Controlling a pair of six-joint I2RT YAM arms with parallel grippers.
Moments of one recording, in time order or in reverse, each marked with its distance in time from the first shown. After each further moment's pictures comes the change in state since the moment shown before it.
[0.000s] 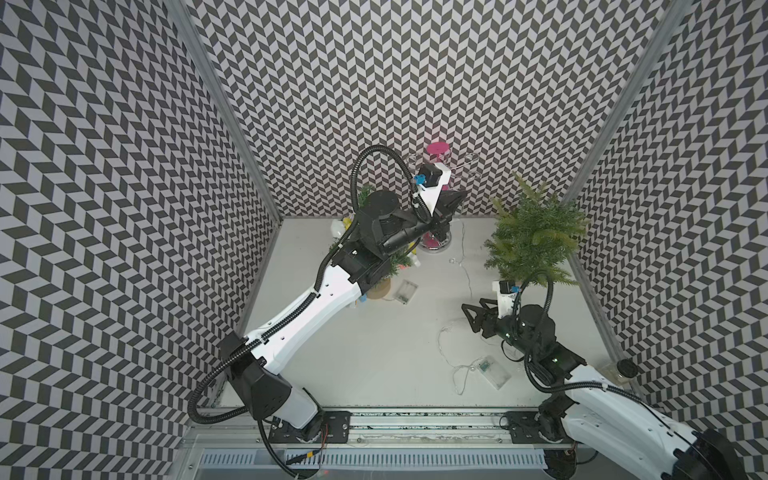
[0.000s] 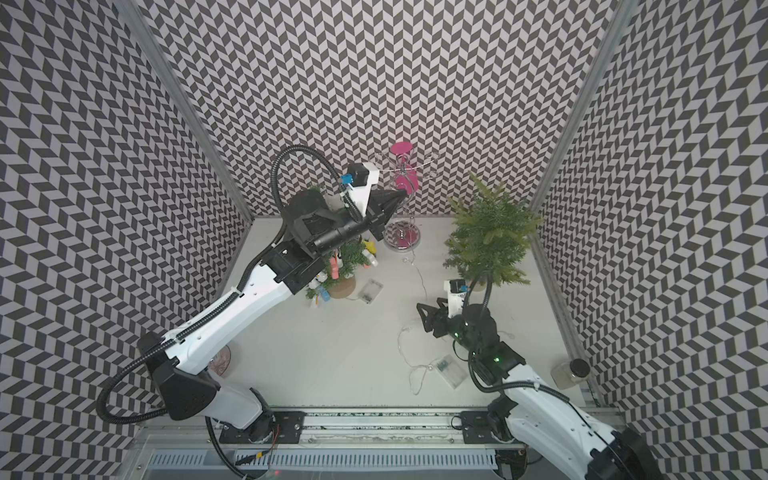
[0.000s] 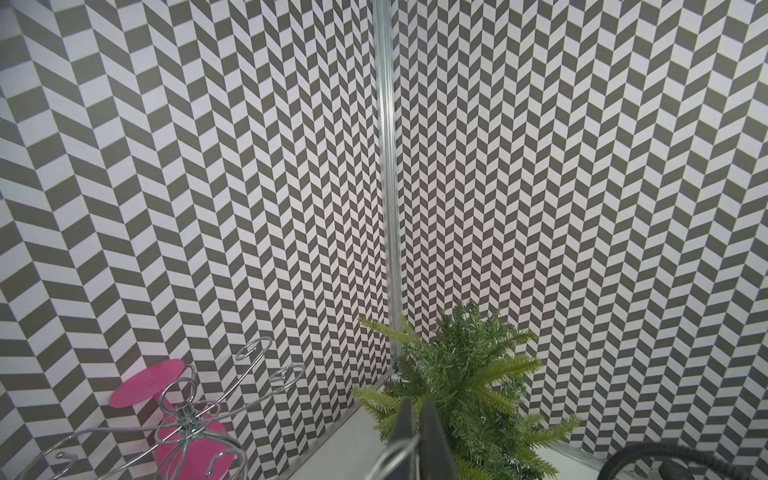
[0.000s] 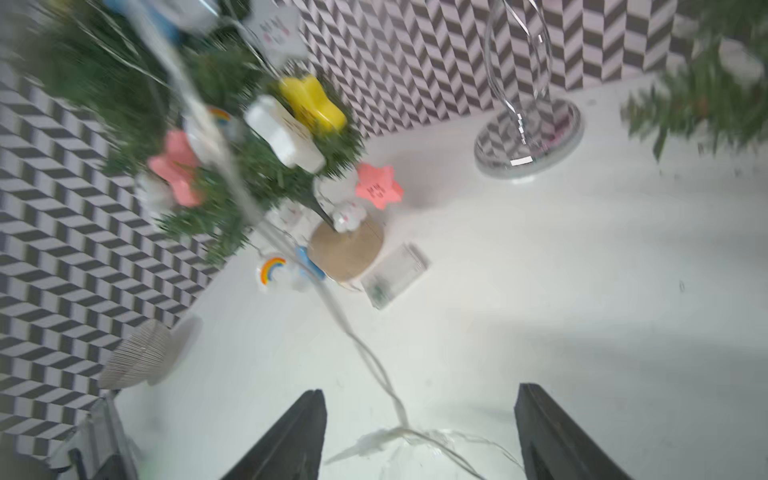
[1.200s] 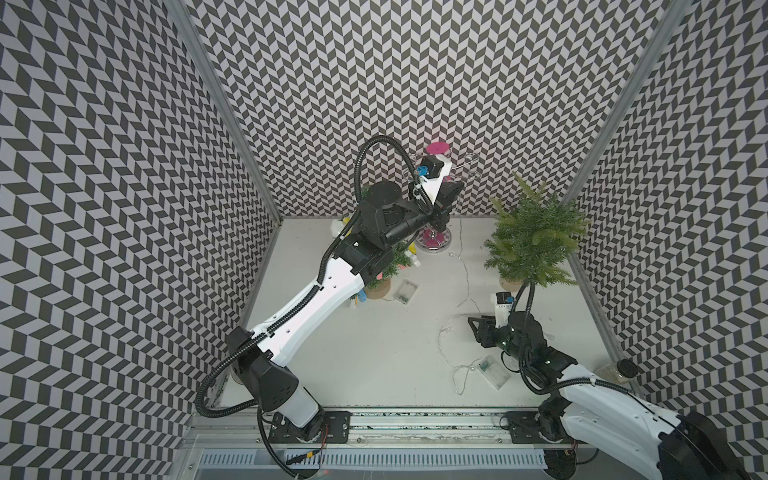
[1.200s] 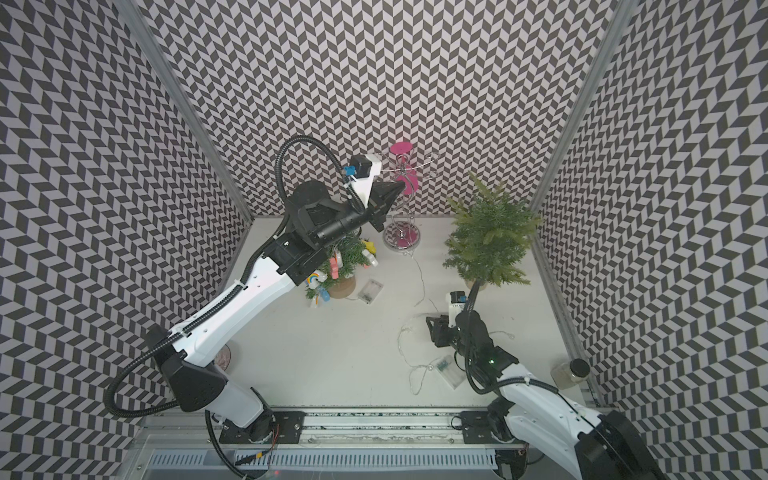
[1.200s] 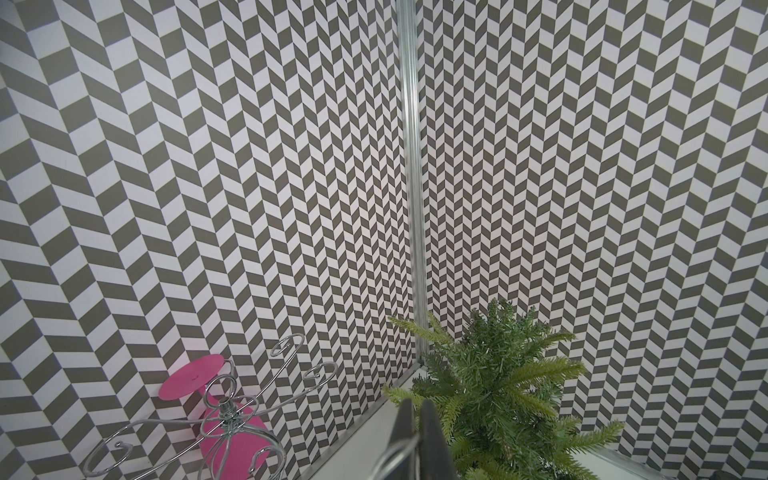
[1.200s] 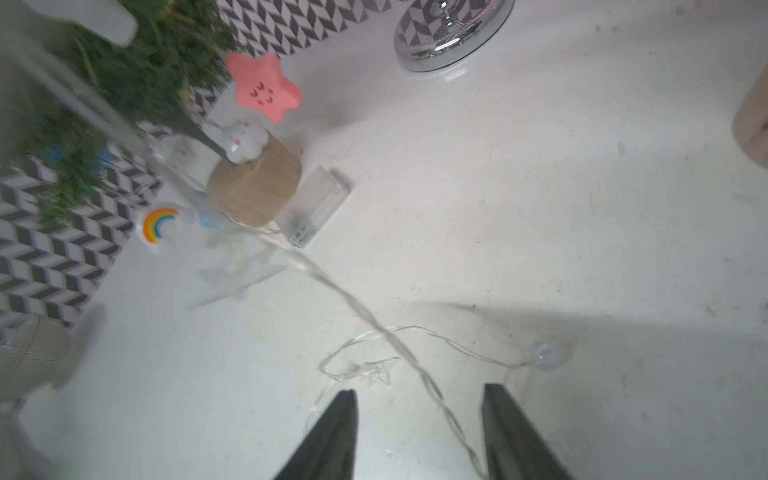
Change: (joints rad) left arm 0.020 0.045 0.067 -0.055 -0.039 0.038; right arm 0.015 0.096 -0.067 -0.025 0.100 0.082
